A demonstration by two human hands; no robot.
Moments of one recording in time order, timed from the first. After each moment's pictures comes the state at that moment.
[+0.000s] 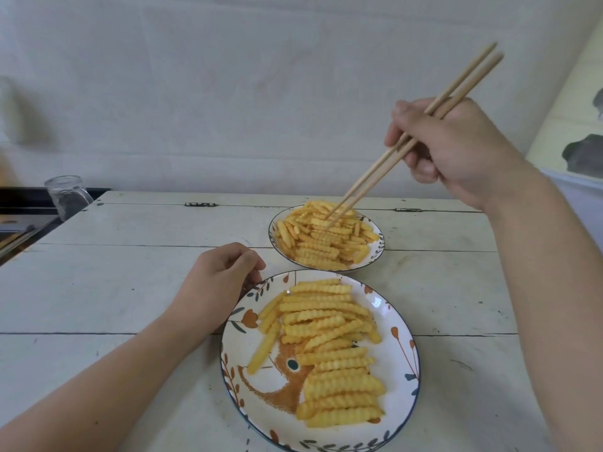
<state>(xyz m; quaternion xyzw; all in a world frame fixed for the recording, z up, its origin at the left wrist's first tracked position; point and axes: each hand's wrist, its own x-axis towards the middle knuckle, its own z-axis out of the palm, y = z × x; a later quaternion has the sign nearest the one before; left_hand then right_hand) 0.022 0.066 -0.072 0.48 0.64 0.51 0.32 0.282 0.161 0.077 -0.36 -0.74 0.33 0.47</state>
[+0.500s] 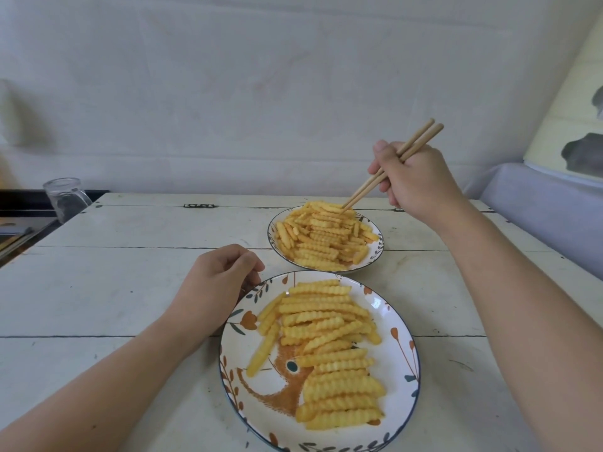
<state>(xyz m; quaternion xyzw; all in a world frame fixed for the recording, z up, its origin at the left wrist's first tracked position) 0.022 0.066 -0.072 0.48 0.64 0.51 0.32 0.271 0.195 0.026 -0.45 -0.71 0.22 0.49</state>
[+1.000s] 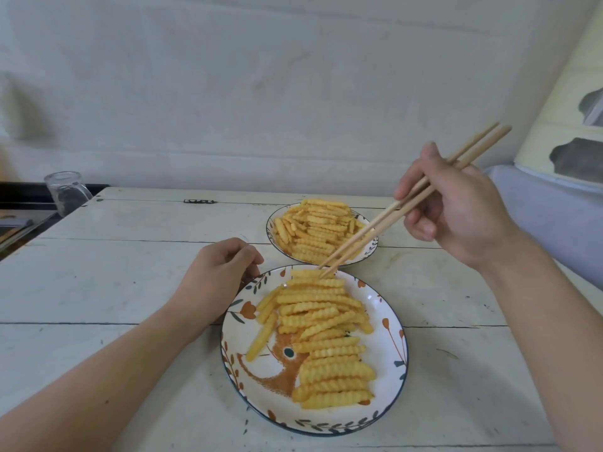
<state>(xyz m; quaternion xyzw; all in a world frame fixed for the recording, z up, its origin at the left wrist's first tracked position) 0.023 0.065 -0.070 0.48 0.64 0.51 0.32 0.295 0.123 0.031 -0.31 -0.64 0.47 0.51</state>
